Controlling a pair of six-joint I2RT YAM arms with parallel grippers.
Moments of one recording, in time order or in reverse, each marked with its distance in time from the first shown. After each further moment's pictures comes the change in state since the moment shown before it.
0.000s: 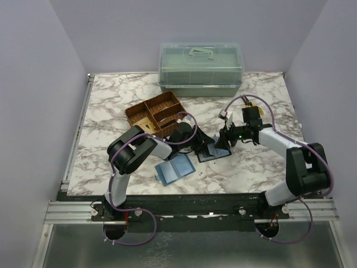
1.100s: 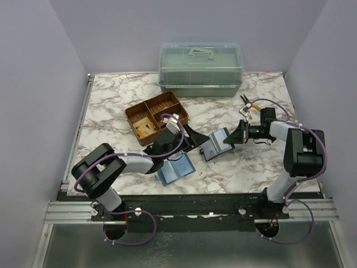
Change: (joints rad) left arm -0.038 -0.446 -0.319 0.126 -0.111 0.133; right arm -0.284 0.269 0.118 -0.212 -0.570 0.372
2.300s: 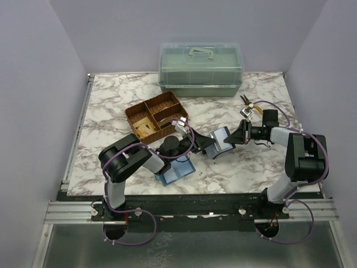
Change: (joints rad) left arm -0.043 0.312 0.045 0.441 0.029 -0.058; right arm -0.024 -0.078 -0.124 0.305 -0.149 0.294
